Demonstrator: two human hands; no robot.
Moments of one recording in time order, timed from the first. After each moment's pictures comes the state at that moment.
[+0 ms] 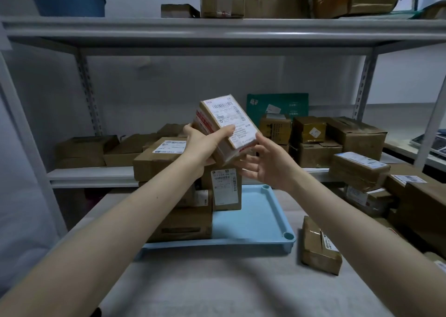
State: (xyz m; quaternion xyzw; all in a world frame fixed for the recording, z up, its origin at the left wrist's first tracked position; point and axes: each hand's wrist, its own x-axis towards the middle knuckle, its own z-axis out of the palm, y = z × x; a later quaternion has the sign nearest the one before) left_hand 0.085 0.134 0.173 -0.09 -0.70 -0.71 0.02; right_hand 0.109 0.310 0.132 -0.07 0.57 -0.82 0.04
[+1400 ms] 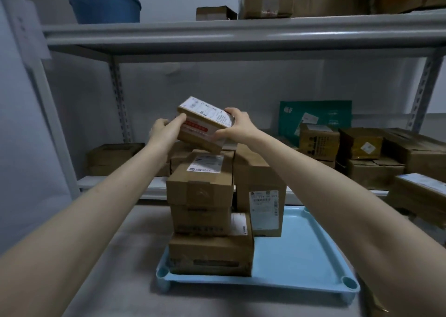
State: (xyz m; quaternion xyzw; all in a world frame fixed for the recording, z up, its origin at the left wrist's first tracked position) left_hand -0.019 0.005 0.209 0.00 -0.77 -0.62 0.18; right_hand -0.068 0.195 0.205 -0.14 0.86 -0.45 -0.17
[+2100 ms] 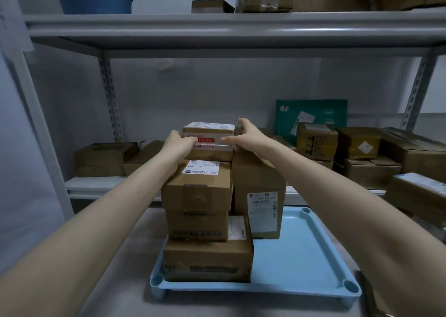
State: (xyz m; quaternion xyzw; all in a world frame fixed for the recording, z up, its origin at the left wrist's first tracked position) left_hand -0.056 0.028 0.181 0.02 -0.82 -0.56 0.11; right_hand -0.082 0.222 0.182 -0.08 0.88 -0.46 -0.13
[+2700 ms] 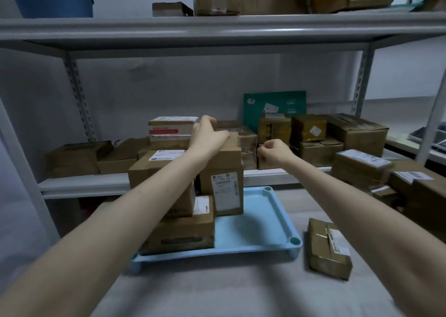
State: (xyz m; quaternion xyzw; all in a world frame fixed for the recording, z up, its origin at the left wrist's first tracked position) left_hand 0.051 0.147 0.187 -0.16 -0.84 -0.50 0.14; right_hand 0.028 0.346 0.128 0.07 0.89 -0.42 -0.18
